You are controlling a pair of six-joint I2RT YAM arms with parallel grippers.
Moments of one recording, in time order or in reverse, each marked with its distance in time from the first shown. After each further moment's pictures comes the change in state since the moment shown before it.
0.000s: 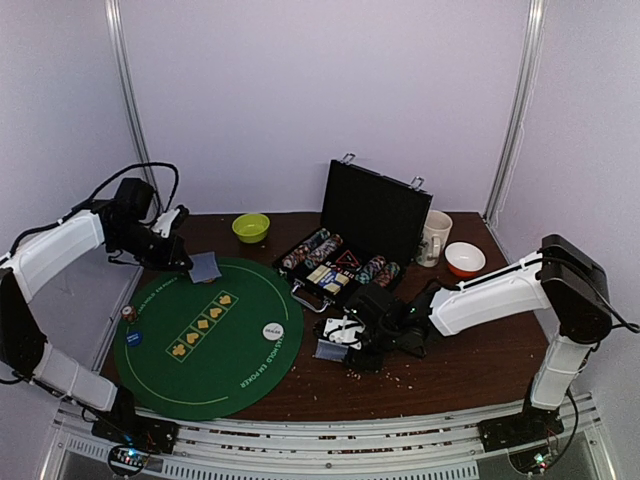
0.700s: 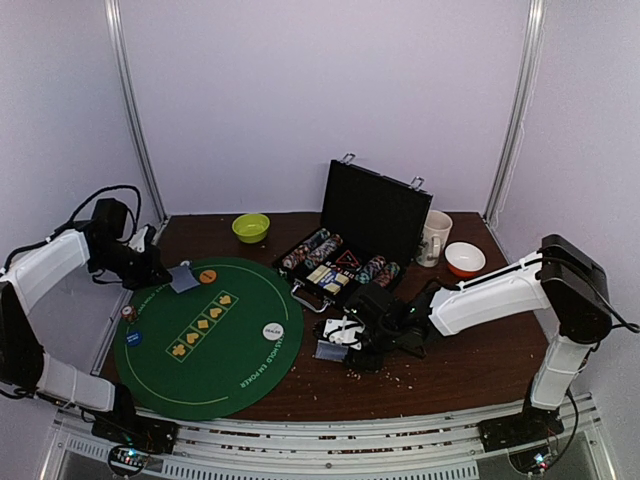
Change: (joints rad) left arm 0.209 -0.096 -0.168 0.042 0.058 -0.227; right arm -0.001 0.001 0.002 -0.002 0.000 -0.020
